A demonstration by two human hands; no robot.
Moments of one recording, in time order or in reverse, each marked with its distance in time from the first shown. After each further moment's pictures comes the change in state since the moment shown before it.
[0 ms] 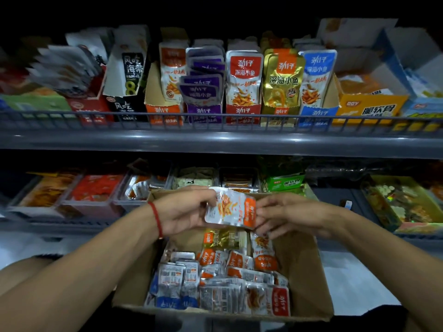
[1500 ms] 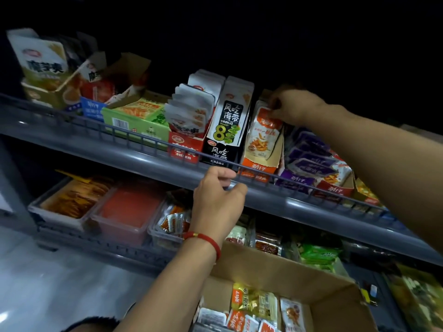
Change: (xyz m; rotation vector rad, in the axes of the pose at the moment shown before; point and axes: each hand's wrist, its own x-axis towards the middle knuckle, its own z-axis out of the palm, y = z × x) left_hand -0.057 0.077 -0.095 -0.002 0.614 0.632; right_hand 0.141 -0.362 0.038 -1.414 0.827 -0.349
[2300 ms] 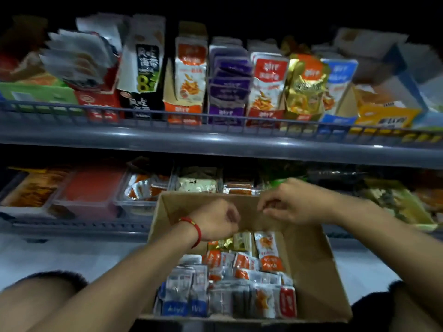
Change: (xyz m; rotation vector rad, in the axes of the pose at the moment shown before) left_hand -0.049 -0.107 0.092 0.813 -0.850 -0.030; right_hand -0.287 0.095 0.117 0.312 -0.460 -0.345
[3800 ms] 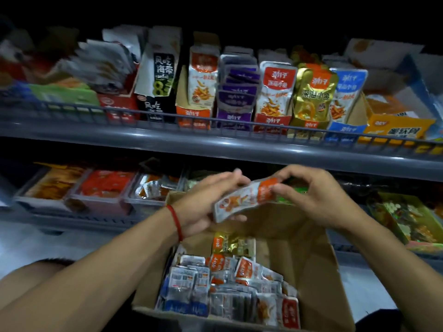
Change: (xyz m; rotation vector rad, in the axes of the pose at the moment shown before) left_hand -0.036 0.030 -0.035 -1.052 0.010 0.060; right_hand -0.021 0.004 0.004 0.528 0.550 0.046
